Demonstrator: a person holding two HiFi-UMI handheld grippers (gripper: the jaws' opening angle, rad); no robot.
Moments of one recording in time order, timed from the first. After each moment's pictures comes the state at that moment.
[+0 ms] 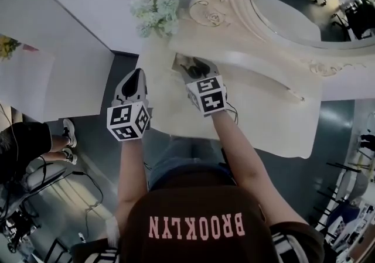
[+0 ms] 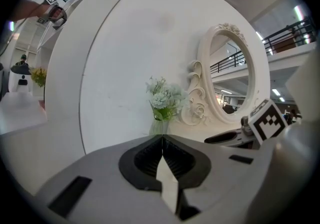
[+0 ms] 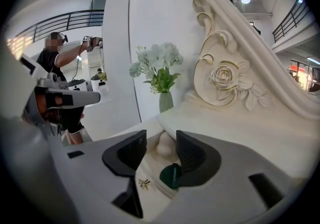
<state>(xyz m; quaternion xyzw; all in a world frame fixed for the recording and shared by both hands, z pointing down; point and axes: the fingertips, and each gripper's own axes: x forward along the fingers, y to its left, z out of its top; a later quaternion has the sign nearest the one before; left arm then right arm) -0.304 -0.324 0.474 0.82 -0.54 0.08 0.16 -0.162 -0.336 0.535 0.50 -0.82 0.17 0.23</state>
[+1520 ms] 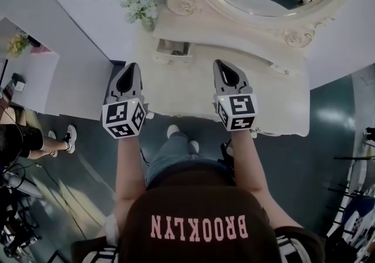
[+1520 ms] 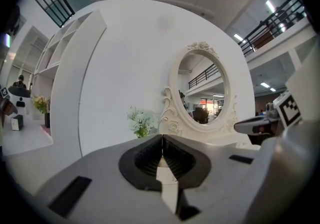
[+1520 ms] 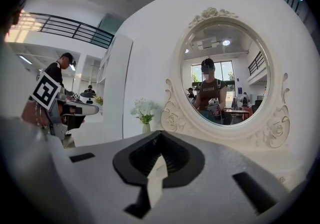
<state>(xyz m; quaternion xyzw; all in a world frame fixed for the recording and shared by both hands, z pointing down) -0.262 -0.202 0.388 0.84 -0.53 0.04 0.05 -0.035 -0.161 0.398 0.61 -0.78 0.02 0.10</state>
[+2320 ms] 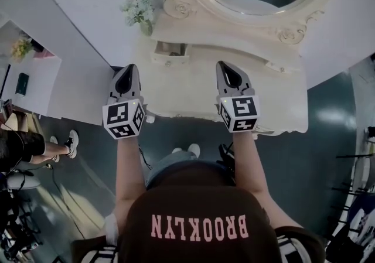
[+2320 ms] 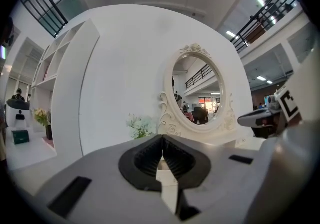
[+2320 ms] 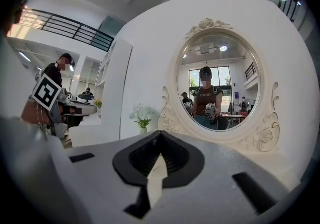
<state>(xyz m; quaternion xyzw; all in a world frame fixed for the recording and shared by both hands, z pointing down) -0.260 -0.177 0.371 0.84 -0.53 0.05 0.01 -0.020 -0.127 0.380 0.63 -0.78 0.00 0.08</state>
